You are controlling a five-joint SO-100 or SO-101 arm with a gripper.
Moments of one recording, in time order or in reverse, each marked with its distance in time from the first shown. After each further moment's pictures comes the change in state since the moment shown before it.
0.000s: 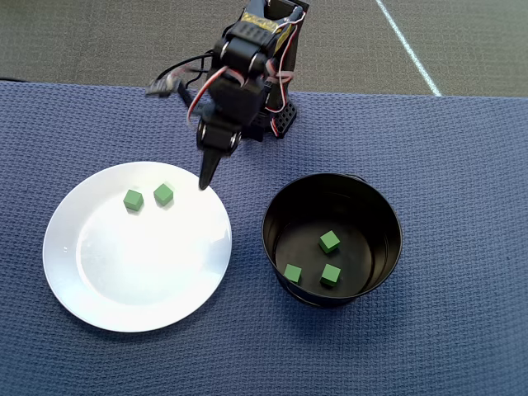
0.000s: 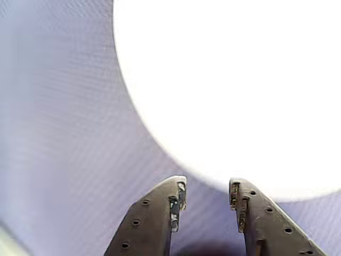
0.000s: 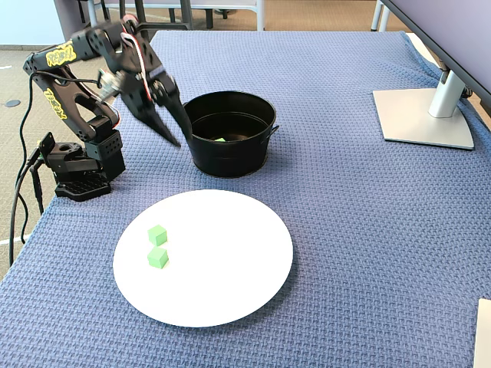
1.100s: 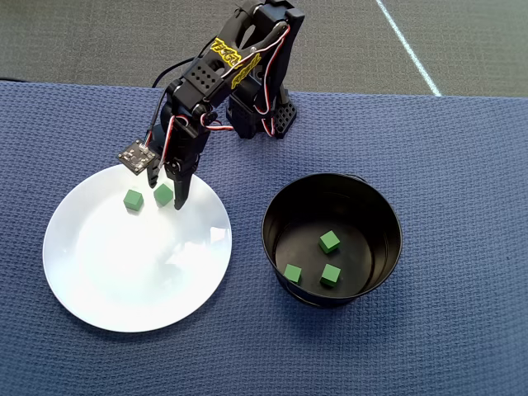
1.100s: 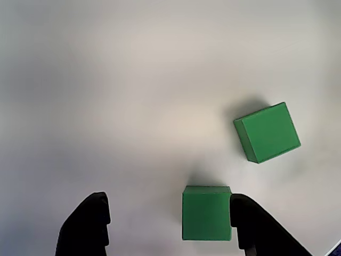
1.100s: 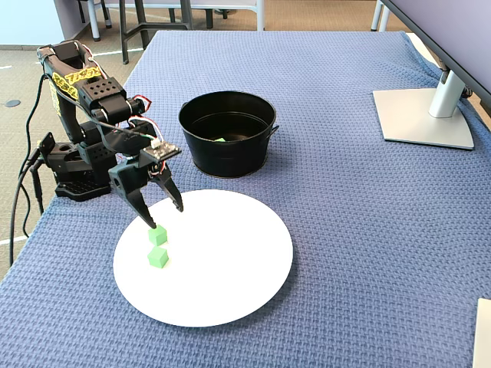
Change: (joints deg) arm 19.2 -18.8 14.7 -22.9 -69.2
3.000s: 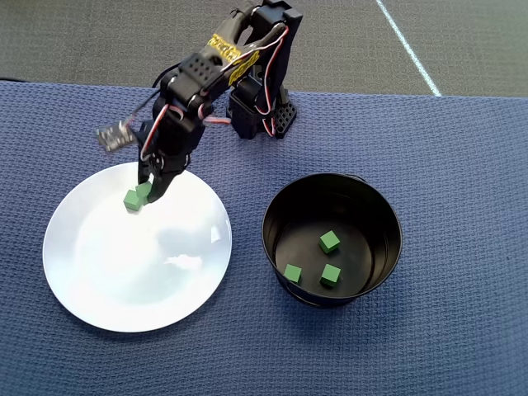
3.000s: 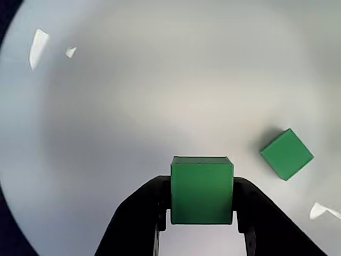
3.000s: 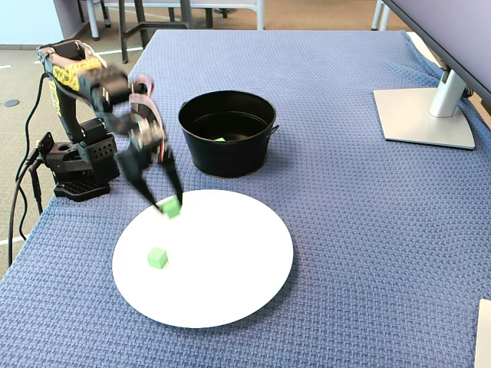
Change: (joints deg) arm -4.0 1.0 -18.9 11.9 25.4
